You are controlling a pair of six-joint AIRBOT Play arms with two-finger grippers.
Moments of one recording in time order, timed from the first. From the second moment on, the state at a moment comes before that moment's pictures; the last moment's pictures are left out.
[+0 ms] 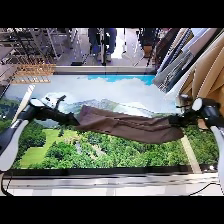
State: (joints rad) left arm -0.01 -1.78 1.45 0.73 -1.32 -1.11; right arm -0.20 -1.37 1.32 -1.53 1.29 1.48
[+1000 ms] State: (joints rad) left arm 0.10 -1.70 1.52 0.85 -1.29 -1.24; right arm 0.51 -1.95 1.94 -1.01 0.87 1.58
